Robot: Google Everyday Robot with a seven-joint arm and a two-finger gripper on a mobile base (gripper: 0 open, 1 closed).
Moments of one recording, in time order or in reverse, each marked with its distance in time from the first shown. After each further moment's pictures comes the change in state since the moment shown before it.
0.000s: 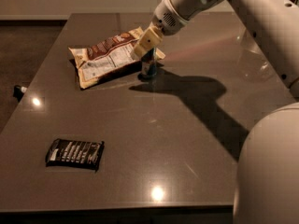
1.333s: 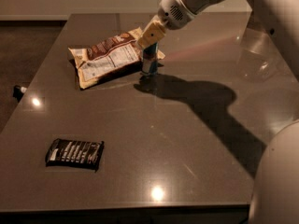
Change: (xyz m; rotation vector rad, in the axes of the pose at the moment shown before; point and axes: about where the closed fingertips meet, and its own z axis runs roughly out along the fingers) arm -0.009 0.011 -0.028 0.013 -0.047 -0.027
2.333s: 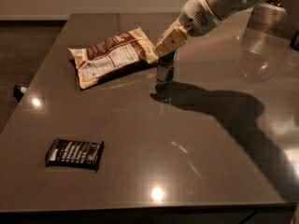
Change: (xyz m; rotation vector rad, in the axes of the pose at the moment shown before) arm 0.041 0.024 -0.041 -0.024 -0.002 0.037
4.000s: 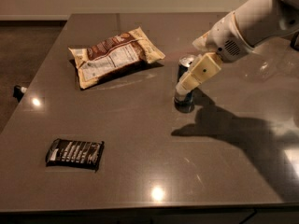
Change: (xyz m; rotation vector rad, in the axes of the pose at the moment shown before) arm 0.068 0.050 -0.036 0.091 0.058 -0.046
